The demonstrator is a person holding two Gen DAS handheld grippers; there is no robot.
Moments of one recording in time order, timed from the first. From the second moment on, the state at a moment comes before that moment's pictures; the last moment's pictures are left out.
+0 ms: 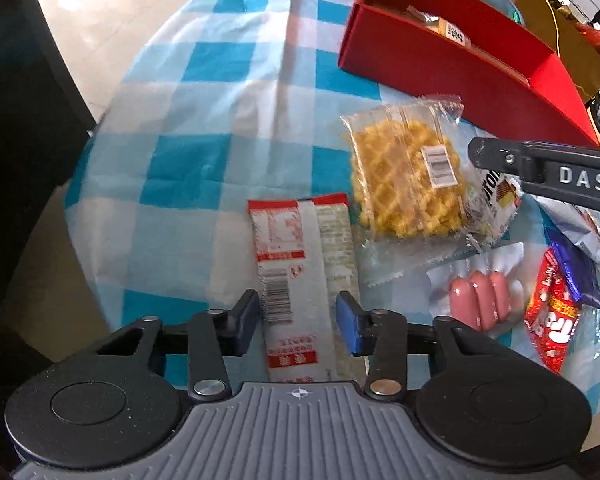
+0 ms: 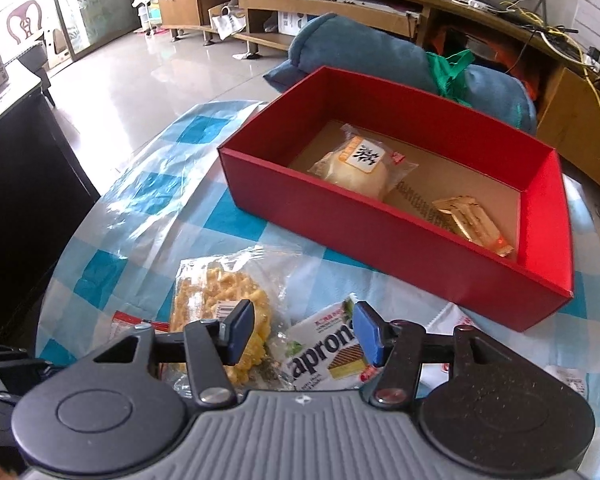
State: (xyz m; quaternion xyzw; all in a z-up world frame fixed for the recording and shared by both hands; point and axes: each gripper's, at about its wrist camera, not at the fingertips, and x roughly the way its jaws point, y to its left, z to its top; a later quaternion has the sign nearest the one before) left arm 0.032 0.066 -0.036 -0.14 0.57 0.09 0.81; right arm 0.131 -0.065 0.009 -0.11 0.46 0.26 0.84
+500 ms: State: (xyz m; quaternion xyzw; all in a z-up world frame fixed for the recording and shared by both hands) left arm 0.038 0.069 -0.045 -0.14 0.58 0.07 0.80; right arm 0.124 0.003 -0.025 -0.18 0.48 0.30 0.81
